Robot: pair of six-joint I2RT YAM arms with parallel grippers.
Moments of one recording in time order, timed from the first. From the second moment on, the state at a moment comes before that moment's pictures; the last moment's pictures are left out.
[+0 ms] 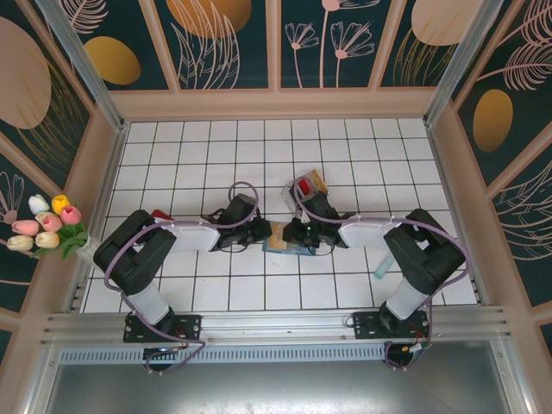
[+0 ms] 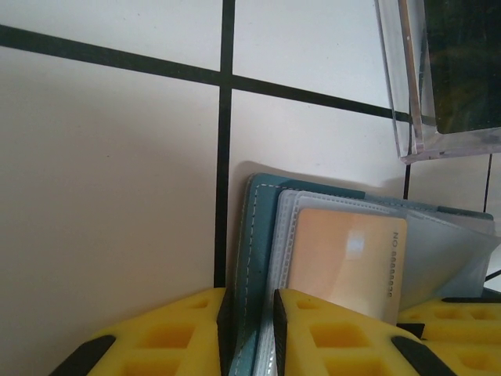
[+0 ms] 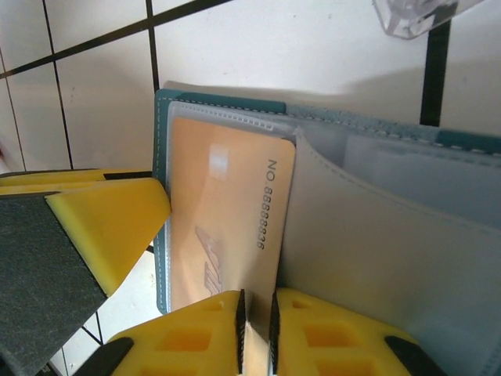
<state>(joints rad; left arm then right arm) -0.70 1.71 0.72 0.10 0.19 -0.95 0.71 1.64 0.72 -0.01 -0.36 0.85</state>
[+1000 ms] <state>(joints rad) -0.71 1.69 0.72 0.09 0.17 -0.95 0.69 1.41 0.79 -0.42 0.02 0.76</state>
